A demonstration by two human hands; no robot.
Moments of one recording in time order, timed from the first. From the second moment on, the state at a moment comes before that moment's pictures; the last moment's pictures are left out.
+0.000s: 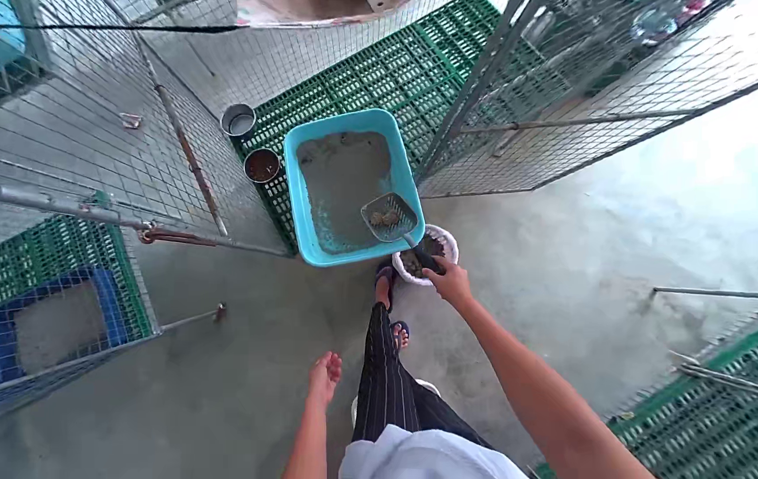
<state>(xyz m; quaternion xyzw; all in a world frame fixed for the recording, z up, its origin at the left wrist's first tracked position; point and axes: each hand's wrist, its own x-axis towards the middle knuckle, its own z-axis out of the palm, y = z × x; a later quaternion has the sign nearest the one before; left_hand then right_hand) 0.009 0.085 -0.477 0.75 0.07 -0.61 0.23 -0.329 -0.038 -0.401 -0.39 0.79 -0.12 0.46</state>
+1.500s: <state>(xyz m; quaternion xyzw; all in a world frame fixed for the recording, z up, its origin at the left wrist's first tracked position) -0.091 -0.078 -0.629 0.57 0.24 -0.66 0.42 -0.156 -0.252 -0.422 -0.37 0.74 -0.11 0.55</state>
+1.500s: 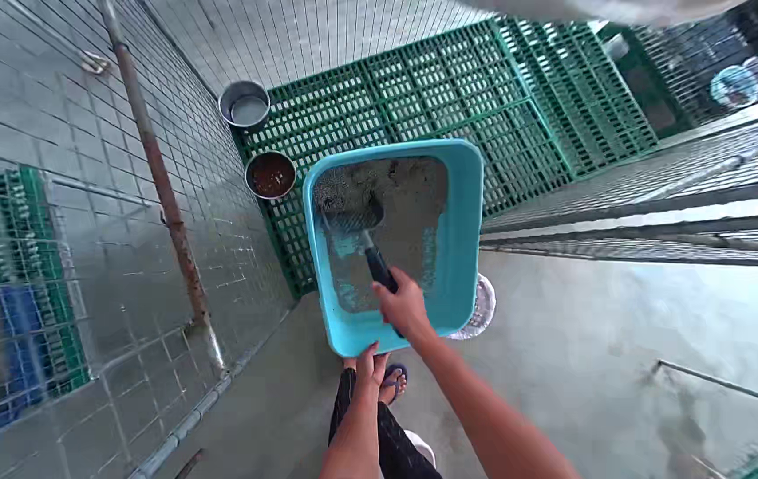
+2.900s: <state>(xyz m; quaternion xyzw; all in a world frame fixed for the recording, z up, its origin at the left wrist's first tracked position) -0.027 0.002 -0.488 0.70 0.08 -0.68 0.22 -0.324 -0.060 -0.398 -0.38 0.77 -0.08 0.50</state>
